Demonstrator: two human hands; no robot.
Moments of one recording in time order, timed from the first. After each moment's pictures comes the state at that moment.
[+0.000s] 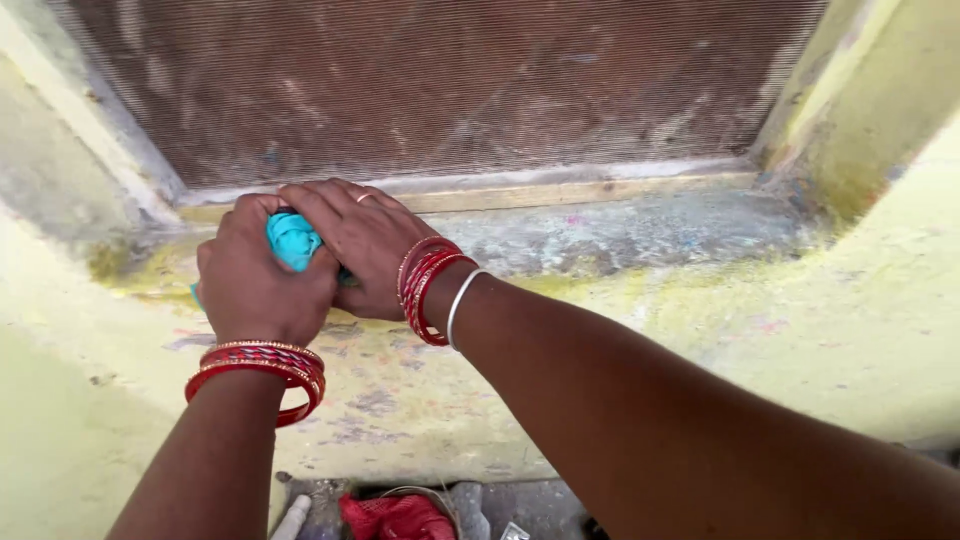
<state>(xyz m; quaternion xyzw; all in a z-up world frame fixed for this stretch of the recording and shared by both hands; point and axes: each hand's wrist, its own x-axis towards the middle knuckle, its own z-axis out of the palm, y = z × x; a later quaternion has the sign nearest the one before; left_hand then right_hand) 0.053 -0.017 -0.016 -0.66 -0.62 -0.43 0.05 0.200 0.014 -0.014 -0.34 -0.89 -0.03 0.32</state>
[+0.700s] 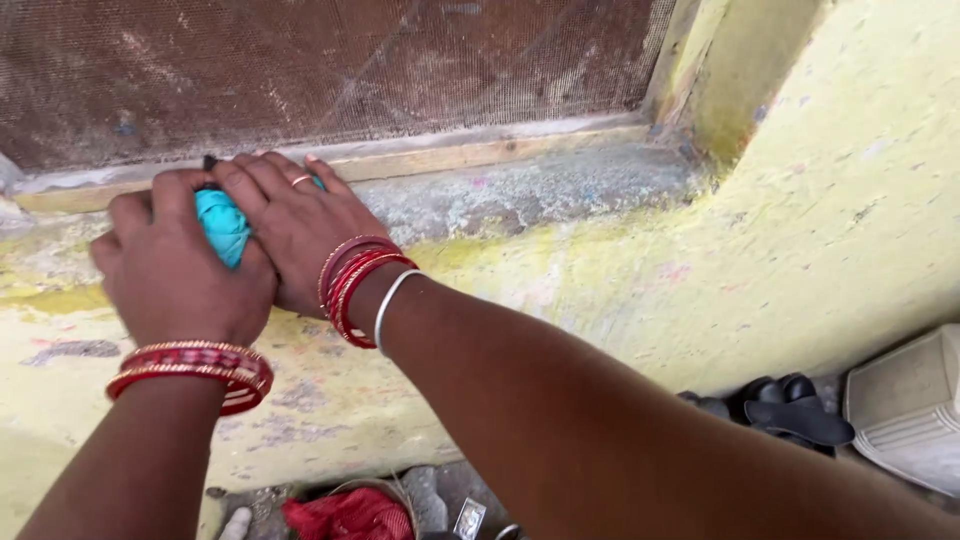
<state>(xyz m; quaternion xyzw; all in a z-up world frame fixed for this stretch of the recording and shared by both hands) 0.079 -0.023 -0.035 -0.69 -0.61 -0.37 0.12 0.214 -0.017 -0.029 -0.47 -0.82 -0.09 0.31</state>
